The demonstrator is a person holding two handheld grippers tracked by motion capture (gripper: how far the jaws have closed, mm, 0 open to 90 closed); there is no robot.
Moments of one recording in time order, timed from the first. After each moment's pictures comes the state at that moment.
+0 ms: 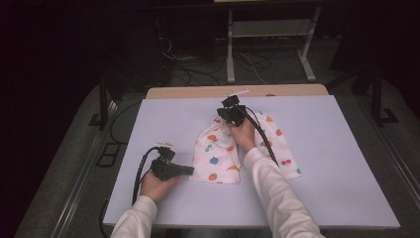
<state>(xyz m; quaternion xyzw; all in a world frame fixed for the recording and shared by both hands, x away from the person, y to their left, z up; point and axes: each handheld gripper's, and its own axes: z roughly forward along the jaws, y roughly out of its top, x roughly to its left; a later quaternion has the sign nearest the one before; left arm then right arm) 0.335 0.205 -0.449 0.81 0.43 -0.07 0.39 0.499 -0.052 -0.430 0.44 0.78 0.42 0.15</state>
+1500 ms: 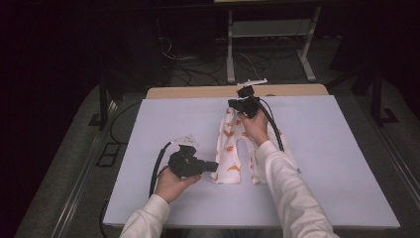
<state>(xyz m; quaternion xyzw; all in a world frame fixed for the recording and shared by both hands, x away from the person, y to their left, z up) 0.312 0.140 -0.391 0.83 0.30 -0.06 0.46 0.505 -0.096 -0.400 0.46 0.75 0.45 0.14</state>
